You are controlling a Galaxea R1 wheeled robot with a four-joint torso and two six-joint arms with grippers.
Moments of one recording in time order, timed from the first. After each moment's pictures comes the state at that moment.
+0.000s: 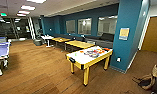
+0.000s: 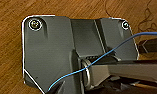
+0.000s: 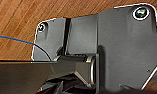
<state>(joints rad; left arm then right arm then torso) 1.52 2.96 -2.59 0.06 -0.02 0.00 -1.57 3.03 -2.63 -0.15 0.07 0.15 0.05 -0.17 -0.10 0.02</state>
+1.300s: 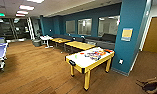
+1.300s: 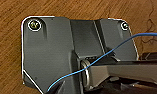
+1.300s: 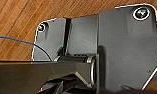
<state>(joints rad) 1.52 2.96 -2.58 0.06 -0.02 0.00 -1.57 3.03 -2.63 -0.15 0.07 0.15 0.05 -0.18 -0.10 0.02</state>
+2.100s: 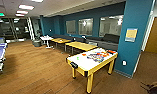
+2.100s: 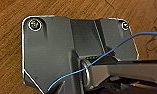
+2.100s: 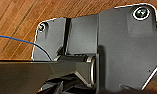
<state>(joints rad) 1.52 2.96 -2.58 0.06 -0.02 0.00 -1.57 3.03 -2.63 -0.15 0.07 0.15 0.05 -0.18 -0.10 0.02</state>
